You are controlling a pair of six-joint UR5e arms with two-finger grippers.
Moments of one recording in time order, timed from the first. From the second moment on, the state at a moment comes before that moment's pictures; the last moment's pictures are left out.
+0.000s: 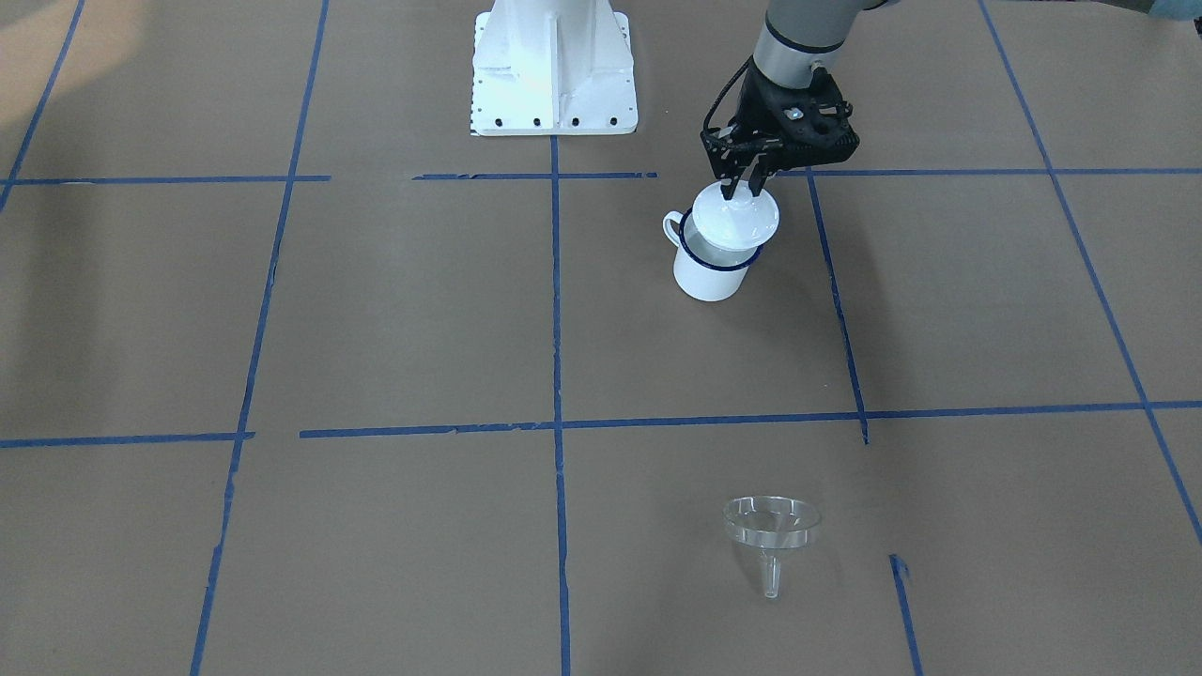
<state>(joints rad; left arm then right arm) -0.60 -1.91 -2.19 -1.40 -1.94 -1.30 1.45 -1.63 1.79 -1.79 2.31 -0.13</state>
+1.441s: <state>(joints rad) -0.61 -1.63 -2.08 -1.79 -1.90 -1.19 1.45 -1.63 1.79 -1.79 2.31 -0.13</state>
